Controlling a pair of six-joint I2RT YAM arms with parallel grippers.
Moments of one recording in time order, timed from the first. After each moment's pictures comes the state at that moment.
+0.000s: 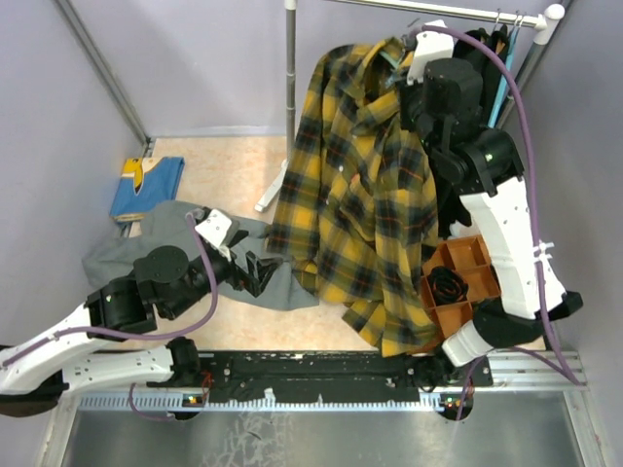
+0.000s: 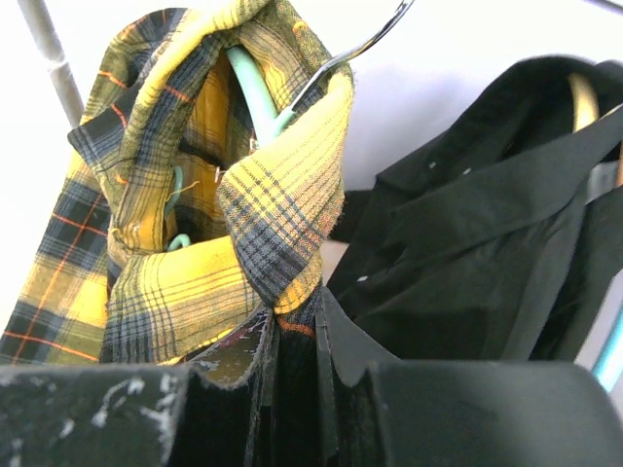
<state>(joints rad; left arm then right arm) -1.21 0.72 1.05 -0.50 -0.47 -0.16 0.54 1.49 2.12 -0.85 0.43 -0.06</state>
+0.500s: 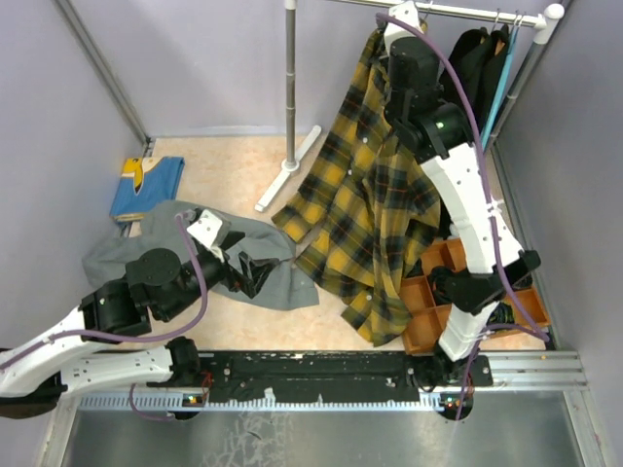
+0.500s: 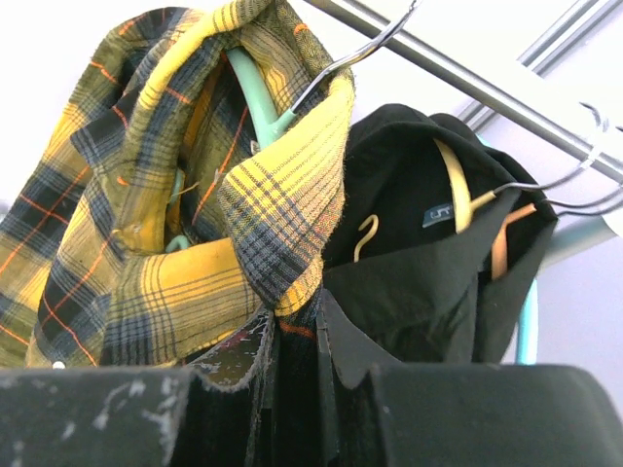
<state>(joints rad) -1.21 0.69 1.03 -0.51 -0.47 -0.19 0.52 1.74 2.28 -0.67 0.77 -0.37</state>
